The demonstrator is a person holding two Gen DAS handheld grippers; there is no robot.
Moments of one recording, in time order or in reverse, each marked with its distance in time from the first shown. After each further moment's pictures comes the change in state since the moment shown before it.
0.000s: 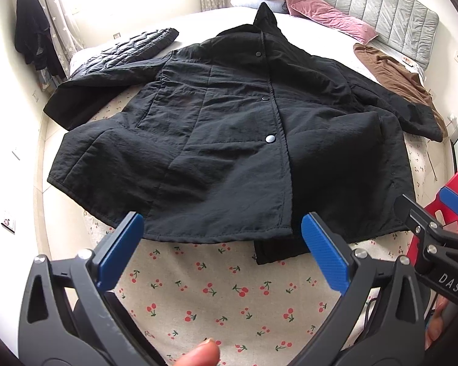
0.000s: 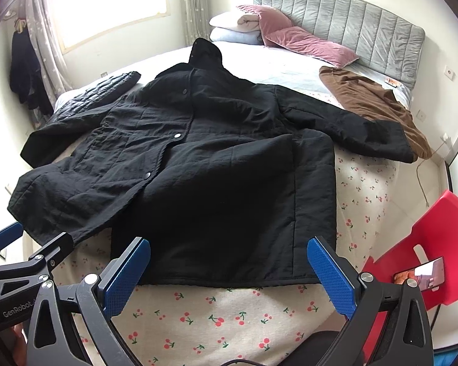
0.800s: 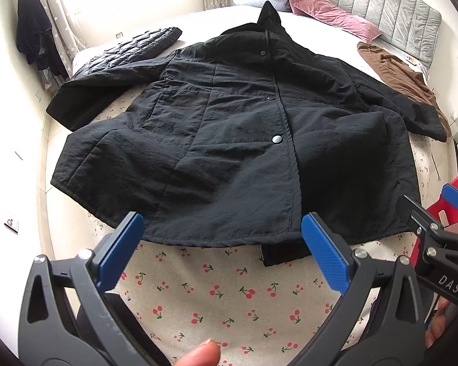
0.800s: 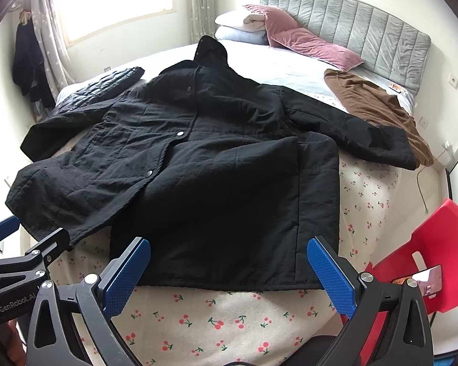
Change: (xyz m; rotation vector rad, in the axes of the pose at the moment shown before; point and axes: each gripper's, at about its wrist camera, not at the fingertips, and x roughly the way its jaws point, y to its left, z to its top) left arm 0.004 0.004 0.004 0.003 0.008 0.020; right arm 0.005 0.008 0.004 -0.038 0.007 -0.004
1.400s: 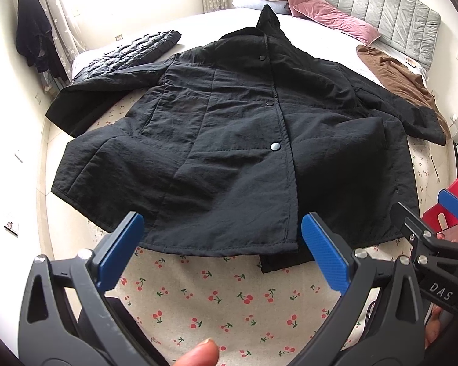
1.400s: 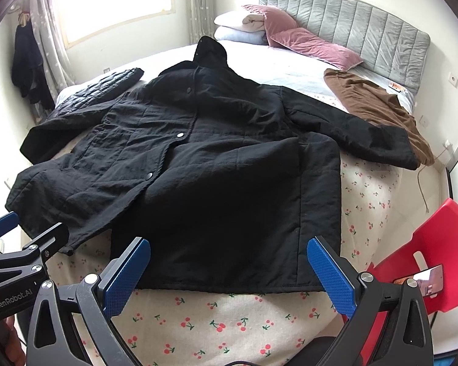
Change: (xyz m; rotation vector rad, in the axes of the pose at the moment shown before) left arm -0.002 -0.002 0.007 -0.002 -0.012 -0.005; right arm 0.002 -0.001 0.001 0.014 -0.003 0.004
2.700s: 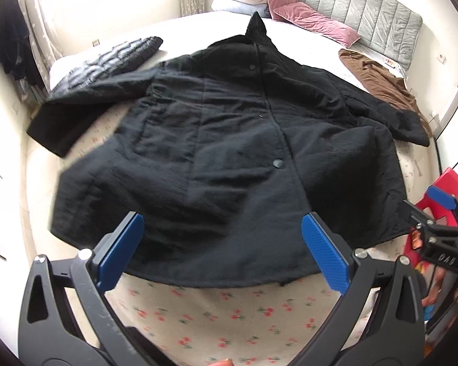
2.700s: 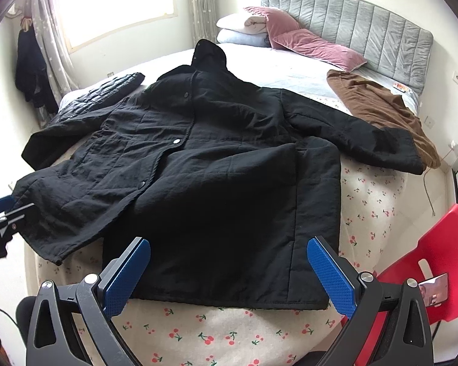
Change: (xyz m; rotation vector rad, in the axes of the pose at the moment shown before) left arm 0.006 0.046 0.032 0.067 -0.026 -0.100; right arm 0.013 -0.022 0.010 -0.001 -0.006 0.045
